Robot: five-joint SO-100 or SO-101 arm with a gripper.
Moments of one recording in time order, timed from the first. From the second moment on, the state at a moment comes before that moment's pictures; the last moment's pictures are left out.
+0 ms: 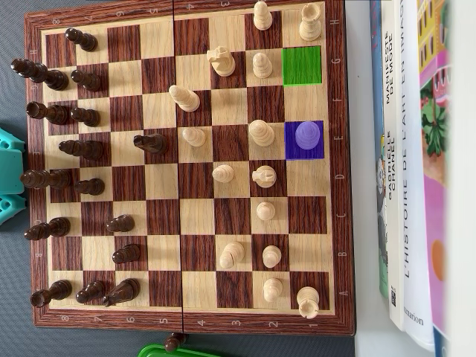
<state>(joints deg) -3.3 192.5 179.8 -103.2 86.0</state>
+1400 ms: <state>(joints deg) -3.3 184.1 175.8 -102.0 86.0</state>
